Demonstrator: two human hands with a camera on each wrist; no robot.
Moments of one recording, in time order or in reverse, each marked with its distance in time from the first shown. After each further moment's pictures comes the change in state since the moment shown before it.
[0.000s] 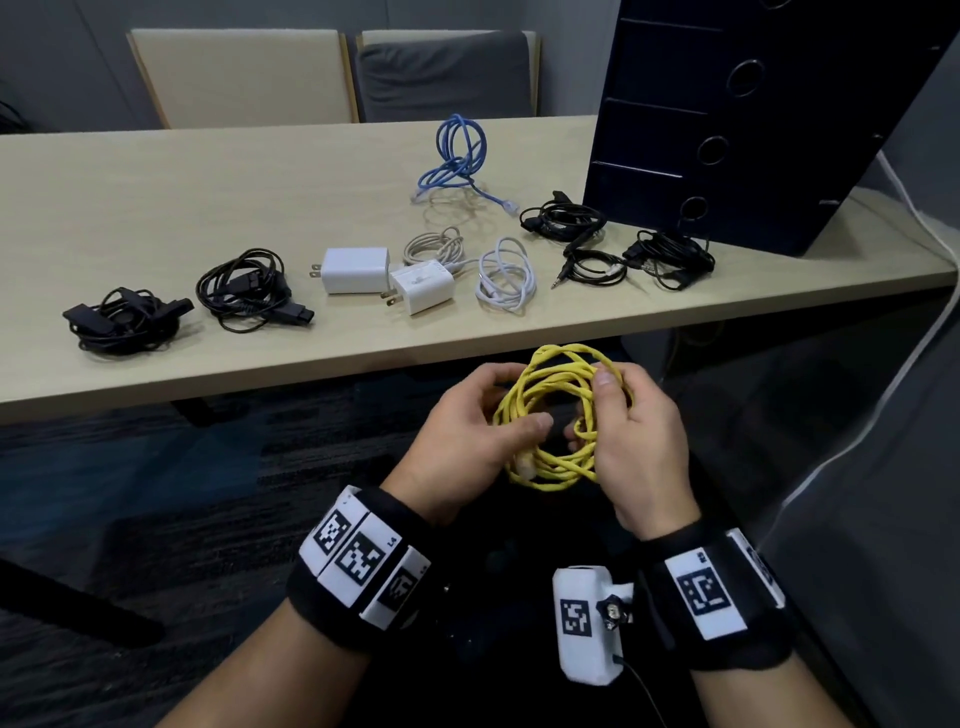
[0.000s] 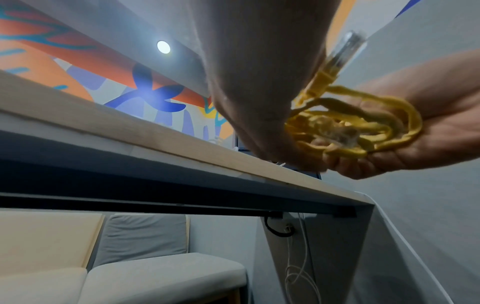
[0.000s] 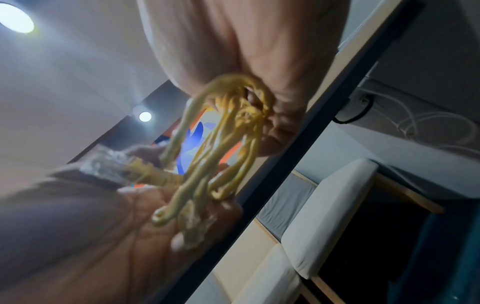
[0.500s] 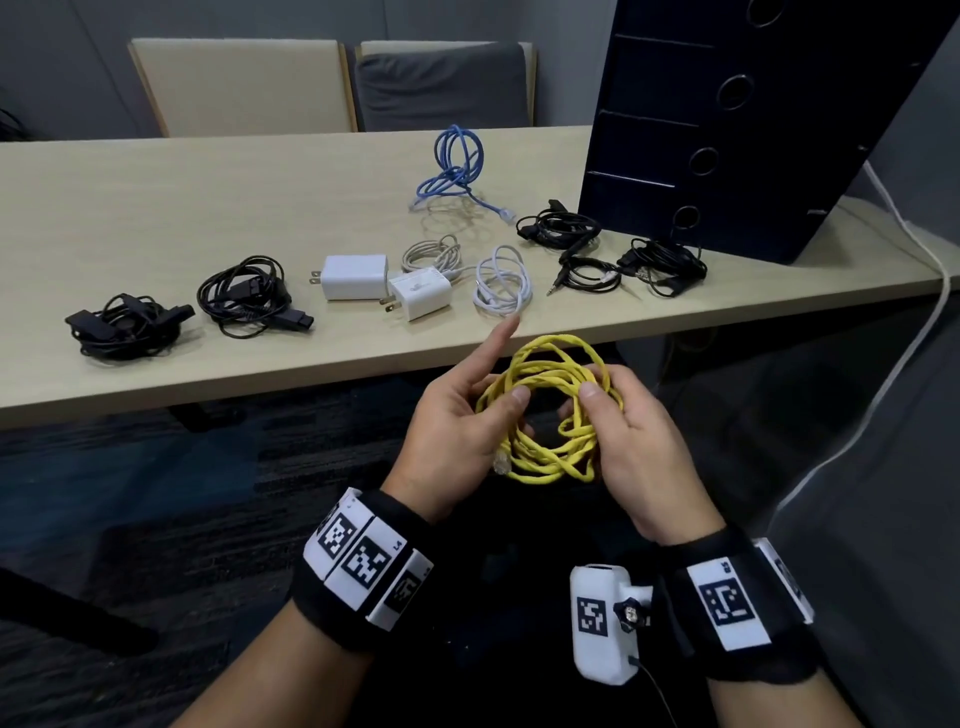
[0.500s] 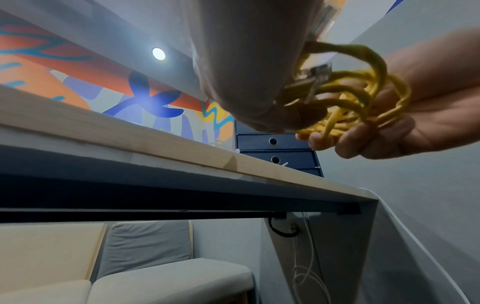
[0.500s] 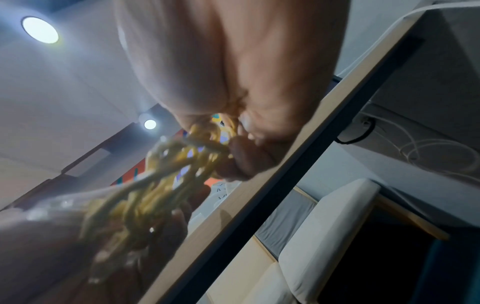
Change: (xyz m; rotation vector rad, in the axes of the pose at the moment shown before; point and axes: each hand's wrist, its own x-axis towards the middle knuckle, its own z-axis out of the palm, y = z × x) left_hand -0.001 0.009 0.003 -0.015 0.038 0.211; right_hand 0.000 -0.004 -0.012 -0.060 -0.208 0.009
